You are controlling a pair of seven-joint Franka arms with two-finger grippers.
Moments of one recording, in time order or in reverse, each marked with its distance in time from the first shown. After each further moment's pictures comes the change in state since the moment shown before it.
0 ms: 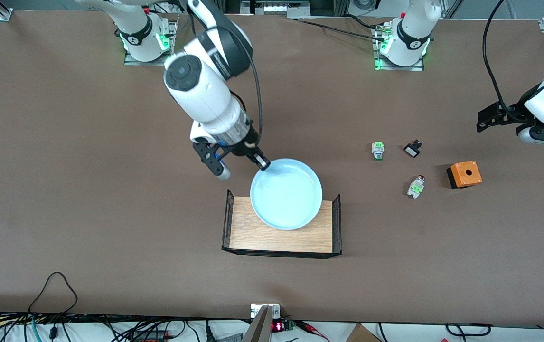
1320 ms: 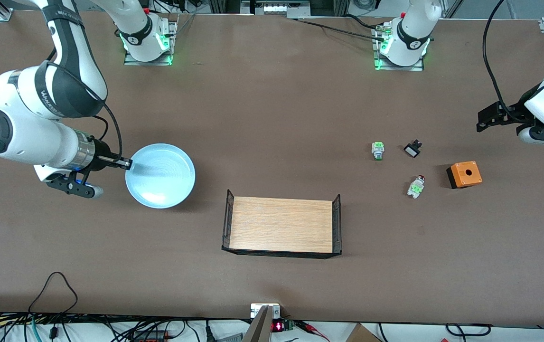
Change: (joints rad) left arm 0.000 0.000 0.000 0.000 0.000 -0.001 0.000; right arm -0.471 -0.167 -0.017 -0.280 -0.139 -0.375 -1.032
